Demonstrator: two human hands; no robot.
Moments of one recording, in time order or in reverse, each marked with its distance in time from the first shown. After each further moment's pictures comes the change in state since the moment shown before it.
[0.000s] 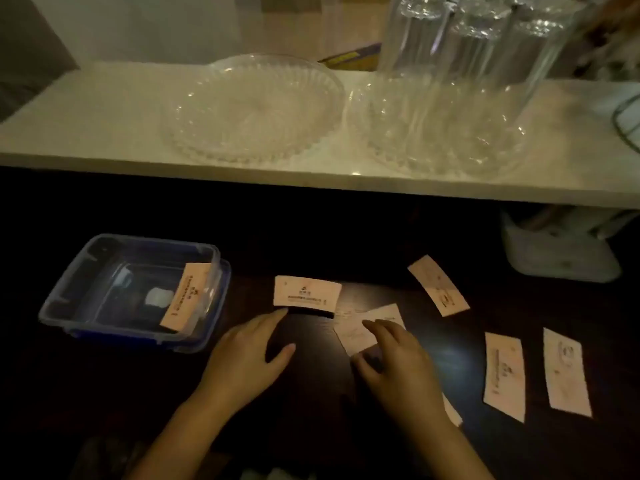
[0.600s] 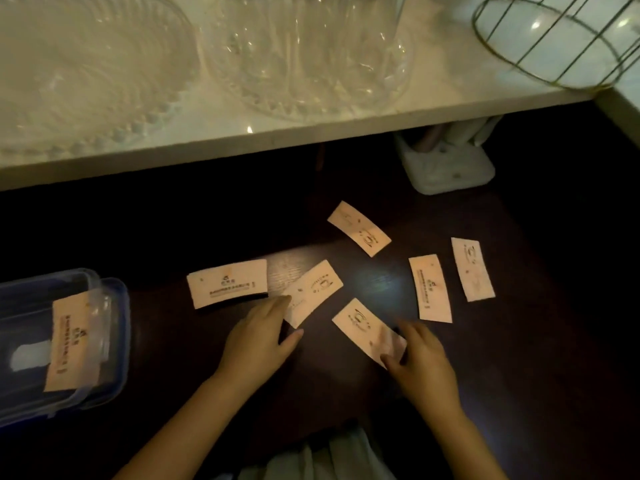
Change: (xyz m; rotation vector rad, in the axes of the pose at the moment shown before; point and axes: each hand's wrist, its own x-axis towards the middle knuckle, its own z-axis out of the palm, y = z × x) left_hand 0.053 0.033 0.080 0.064 -0.239 0.267; right_hand -0.072 0.076 0.019 0.067 0.119 0.628
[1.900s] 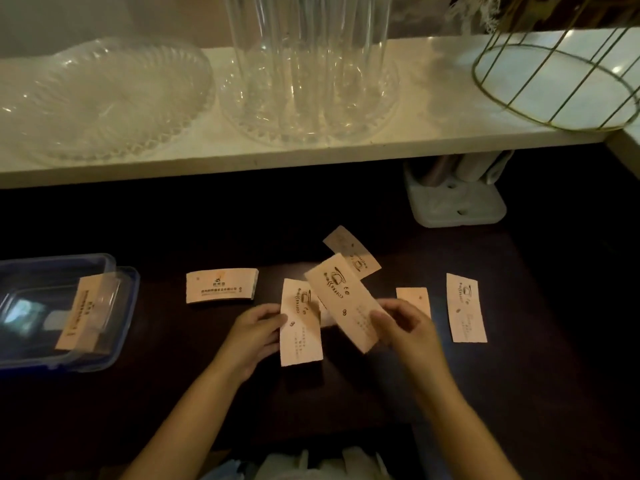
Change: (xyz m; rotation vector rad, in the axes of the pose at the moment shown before) left_hand 0.013 0.073 0.002 -1.214 0.075 -0.683; right_hand 0.043 -0.005 -0.082 0.952 -0.224 -0.116
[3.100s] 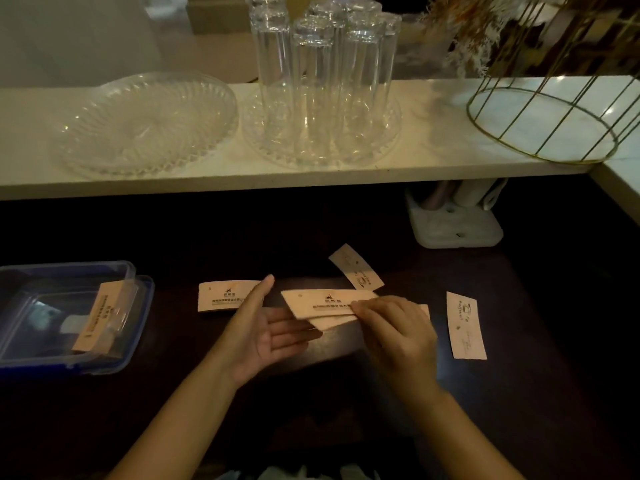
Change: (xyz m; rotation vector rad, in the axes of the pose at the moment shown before) left_hand -0.051 0.042 -0.006 -0.291 -0.300 -0.032; right_hand -0.004 -0.011 0.016 -0.835 0.287 -1.106
